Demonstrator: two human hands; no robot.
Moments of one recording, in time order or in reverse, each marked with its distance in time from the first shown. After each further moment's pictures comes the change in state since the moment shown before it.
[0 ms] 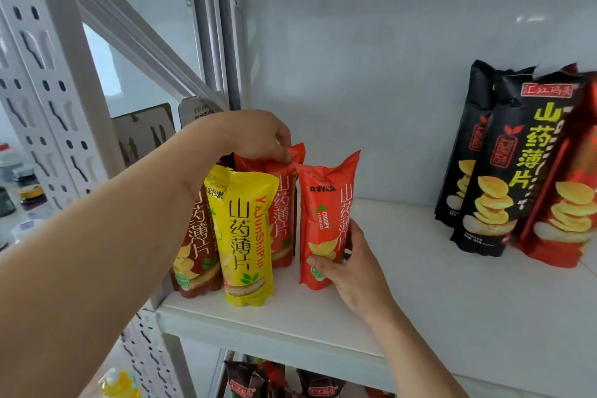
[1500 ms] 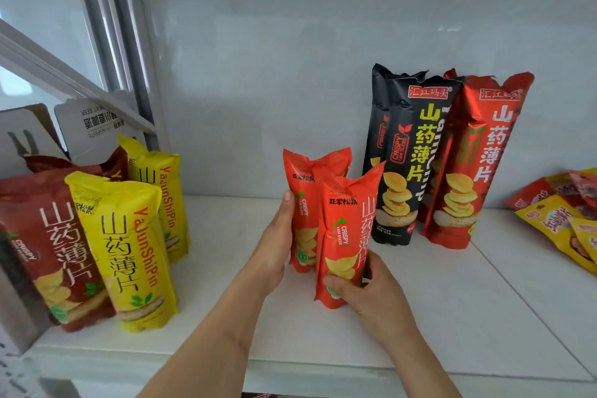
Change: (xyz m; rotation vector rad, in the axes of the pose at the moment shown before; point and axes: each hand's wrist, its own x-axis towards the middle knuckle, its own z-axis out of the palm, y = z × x) left_hand 0.019 0.172 0.175 -1.628 0.076 -0.067; right_hand -0.054 0.026 -0.135 -0.112 0.194 0.203
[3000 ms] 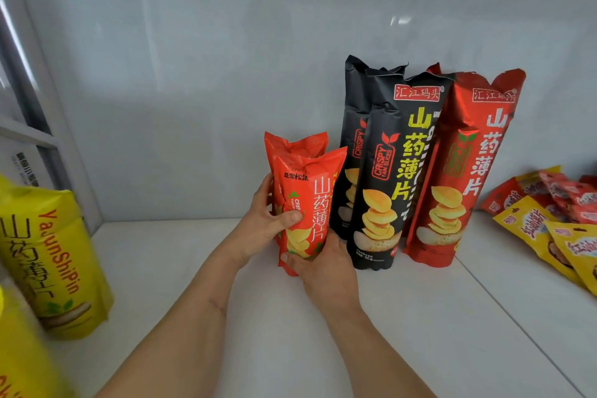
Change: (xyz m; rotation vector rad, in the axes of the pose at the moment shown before) left_hand 0.158 -0.027 -0.008 0.210 -0.252 0.201; right_hand 0.136 0.025 0.035 -0.320 0.310 0.030
